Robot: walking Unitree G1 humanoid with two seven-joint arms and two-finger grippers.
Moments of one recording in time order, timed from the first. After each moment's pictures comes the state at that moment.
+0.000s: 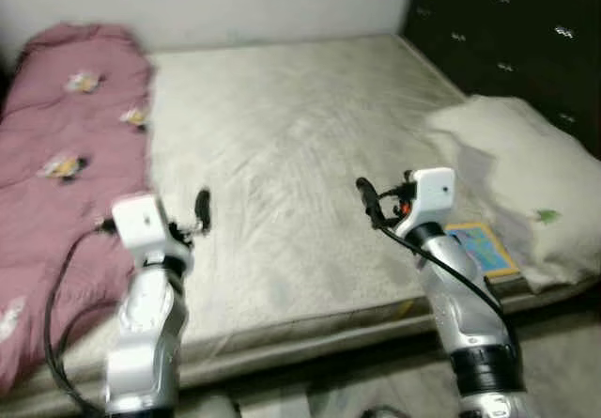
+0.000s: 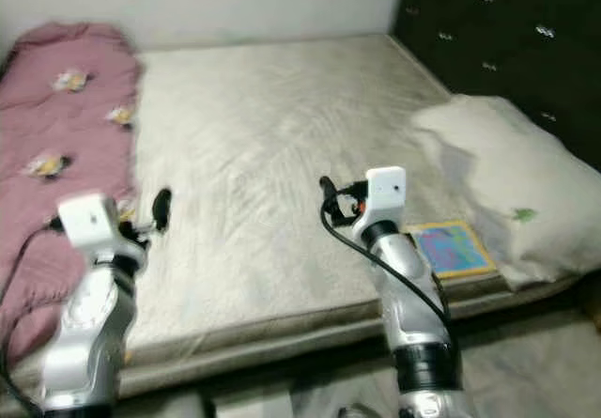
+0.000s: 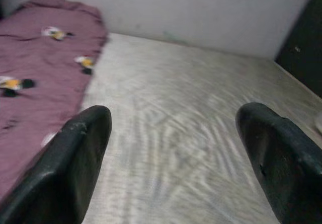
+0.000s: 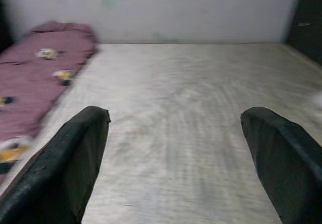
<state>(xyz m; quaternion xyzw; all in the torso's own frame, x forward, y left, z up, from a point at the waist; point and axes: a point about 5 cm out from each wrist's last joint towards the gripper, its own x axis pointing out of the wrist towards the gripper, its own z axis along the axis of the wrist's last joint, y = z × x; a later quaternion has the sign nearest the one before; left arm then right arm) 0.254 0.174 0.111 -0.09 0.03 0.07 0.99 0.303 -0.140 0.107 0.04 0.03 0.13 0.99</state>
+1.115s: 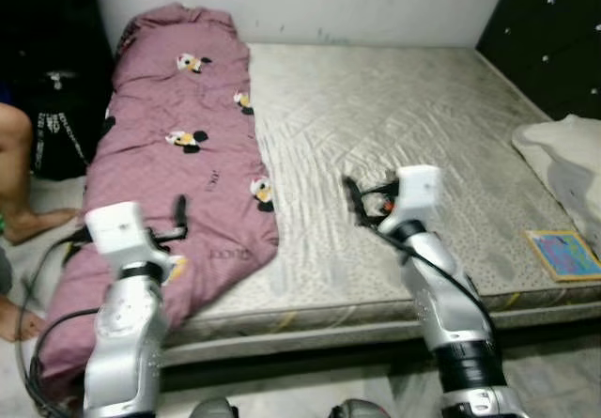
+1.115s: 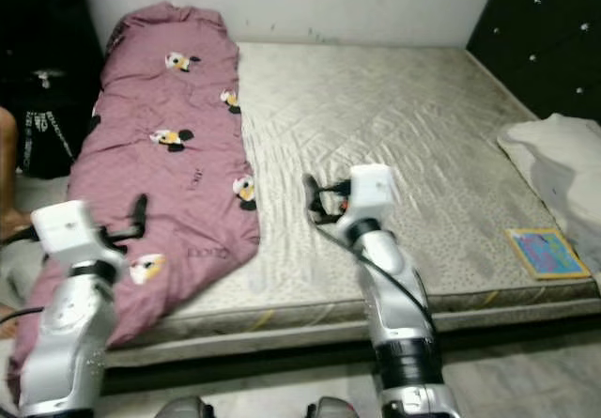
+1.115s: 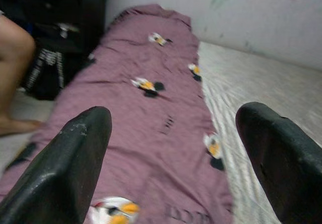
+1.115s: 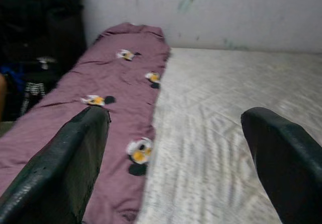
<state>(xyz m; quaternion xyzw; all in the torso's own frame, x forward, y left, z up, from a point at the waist) 0.247 0.189 0.105 -0.09 0.04 0.10 0.99 0.308 -0.130 0.113 0.04 0.02 0.14 0.99</state>
